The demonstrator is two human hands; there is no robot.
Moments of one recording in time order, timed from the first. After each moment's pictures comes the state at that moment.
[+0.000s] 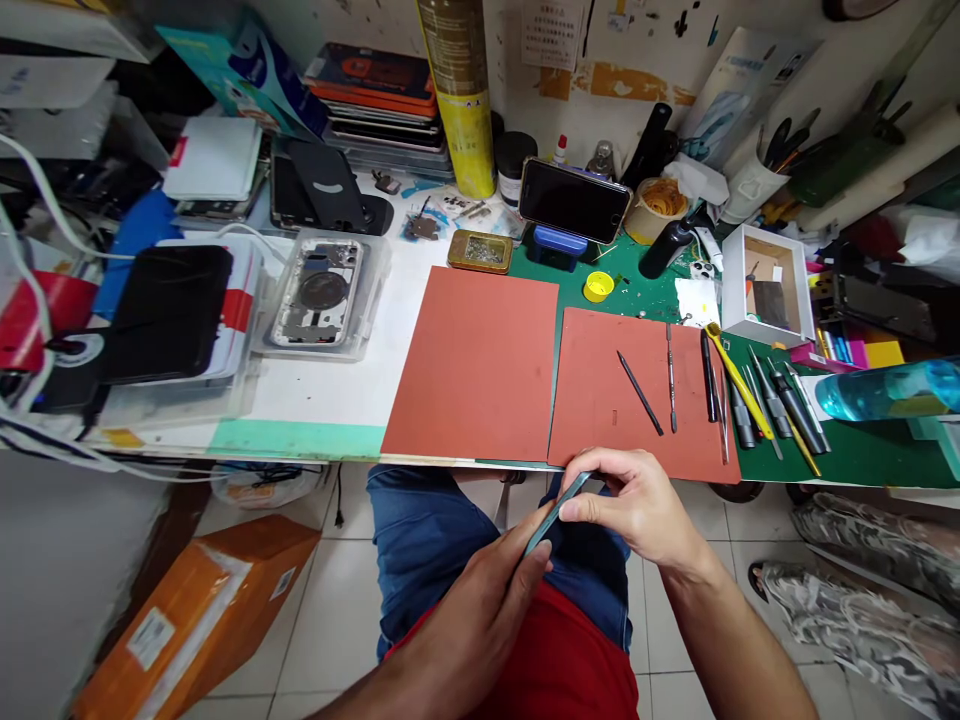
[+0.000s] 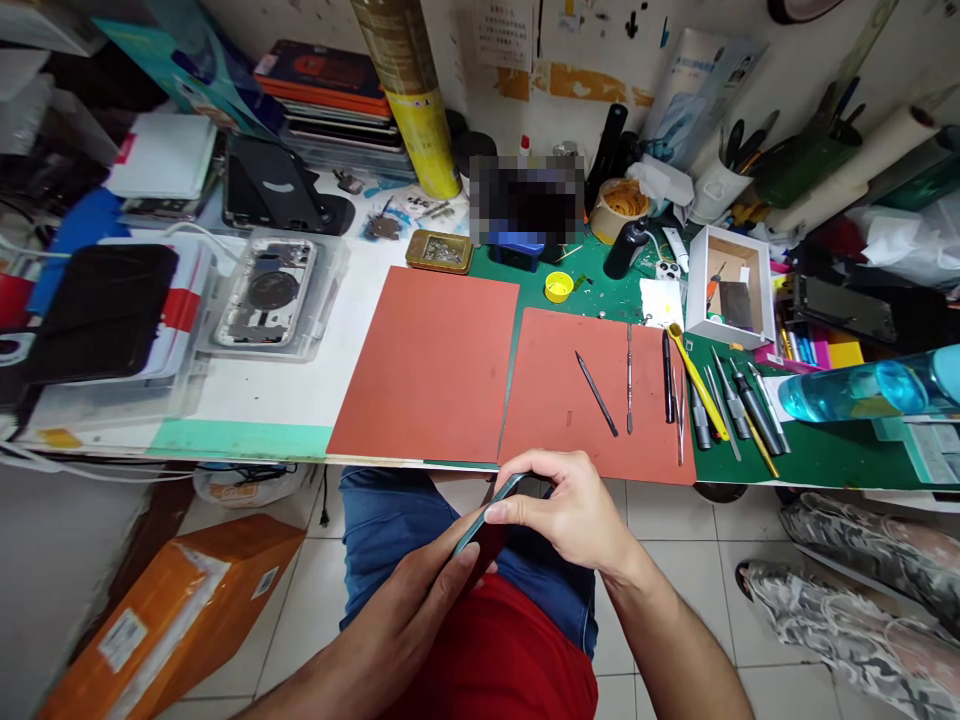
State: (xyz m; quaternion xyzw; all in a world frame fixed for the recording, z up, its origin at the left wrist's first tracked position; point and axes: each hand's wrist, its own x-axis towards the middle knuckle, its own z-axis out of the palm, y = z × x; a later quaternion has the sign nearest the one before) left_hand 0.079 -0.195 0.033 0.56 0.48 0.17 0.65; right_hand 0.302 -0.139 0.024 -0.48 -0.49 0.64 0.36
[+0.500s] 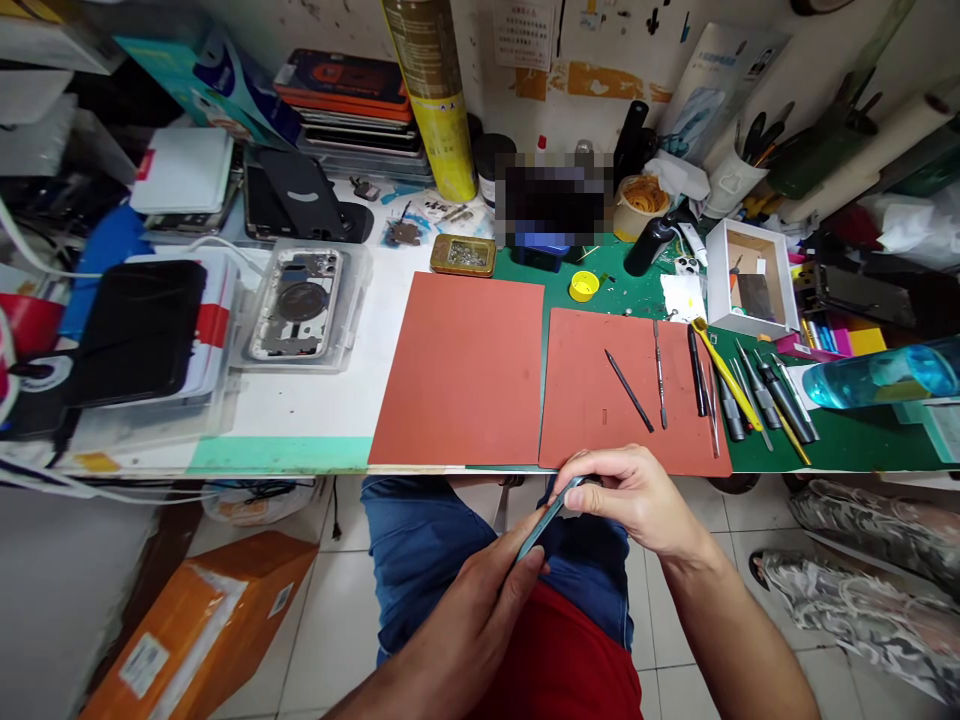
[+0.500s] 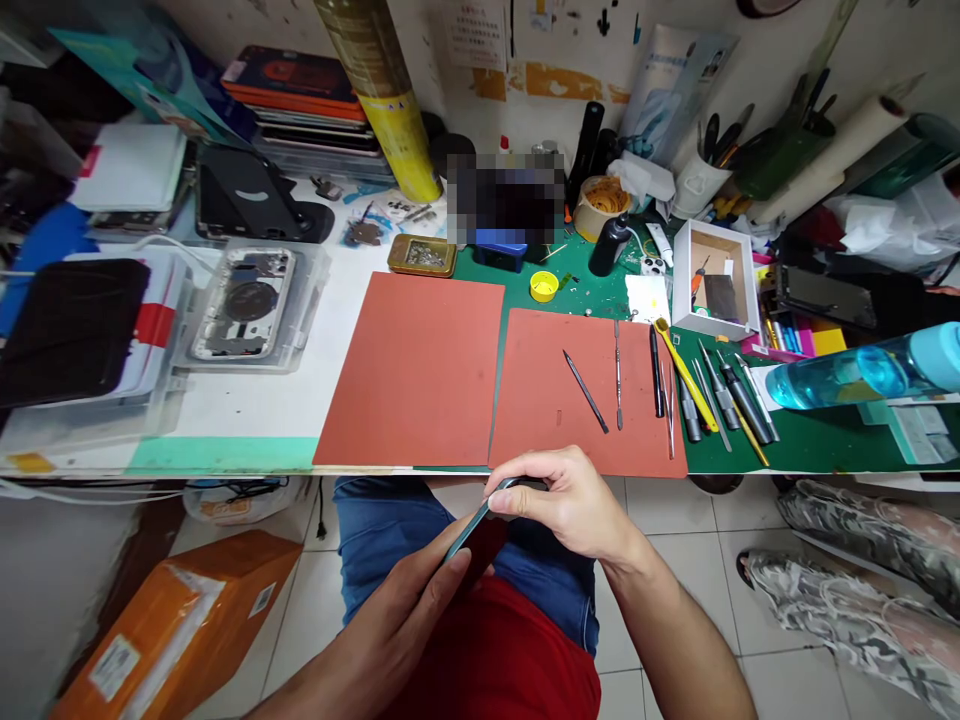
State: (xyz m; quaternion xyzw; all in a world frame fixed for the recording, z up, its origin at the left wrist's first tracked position) left_hand 0.081 -0.189 0.038 0.54 0.46 0.21 0.67; right_hand 0.312 -0.136 0.018 -0.44 -0.48 0.67 0.35
